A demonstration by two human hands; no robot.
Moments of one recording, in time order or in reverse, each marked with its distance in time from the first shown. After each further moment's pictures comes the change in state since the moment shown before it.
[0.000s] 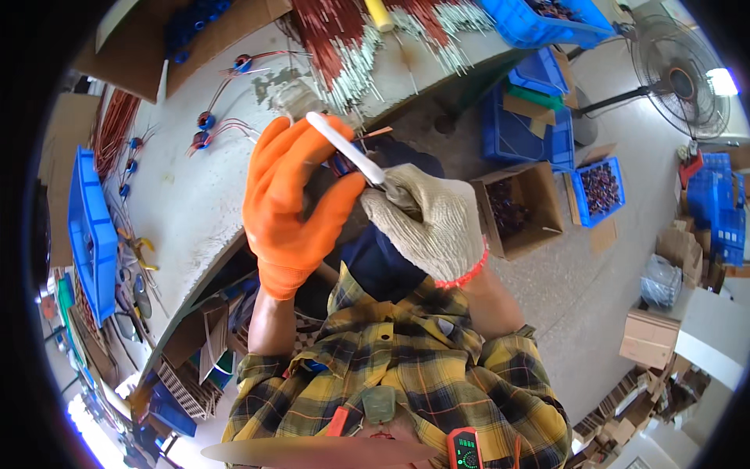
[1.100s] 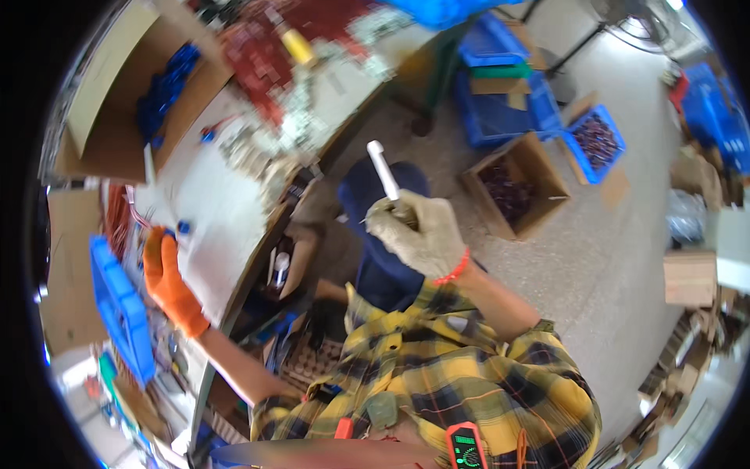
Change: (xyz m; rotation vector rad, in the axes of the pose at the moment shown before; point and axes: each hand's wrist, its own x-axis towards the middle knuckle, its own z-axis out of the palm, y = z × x) left_hand -0.036 -0.099 -0.154 0.246 0.202 -0.754; right_hand -0.037 0.046 -0.006 0.538 0.037 0.424
